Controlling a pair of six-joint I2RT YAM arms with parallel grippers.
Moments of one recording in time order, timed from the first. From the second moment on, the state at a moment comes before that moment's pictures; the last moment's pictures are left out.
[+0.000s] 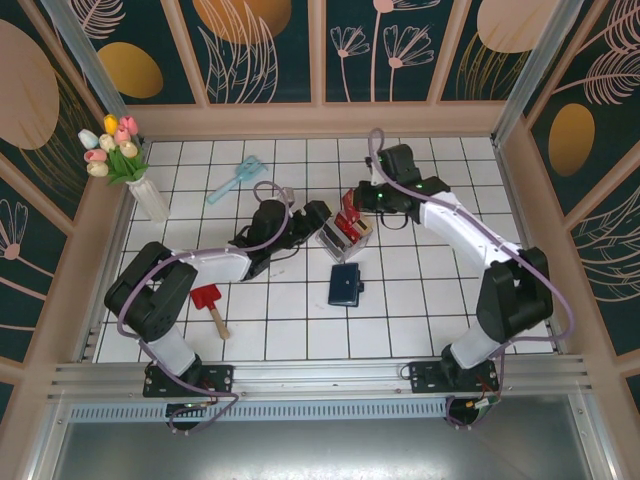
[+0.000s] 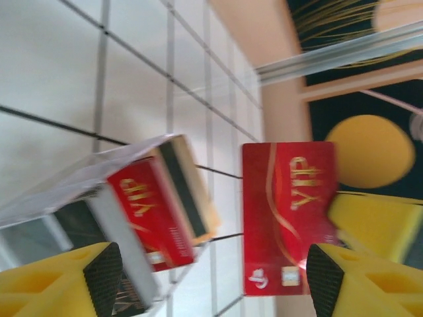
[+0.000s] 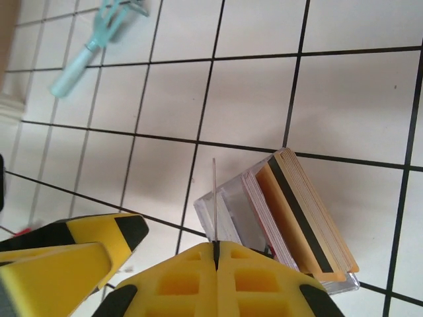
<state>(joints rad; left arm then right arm) -0.63 1.69 0.79 0.61 0.23 -1.21 0.44 1.57 1.28 -0.51 -0.29 0.44</state>
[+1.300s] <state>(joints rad) -0.60 1.86 0.86 1.27 0.55 -1.53 0.24 1.48 1.14 -0.17 -0.99 0.70</state>
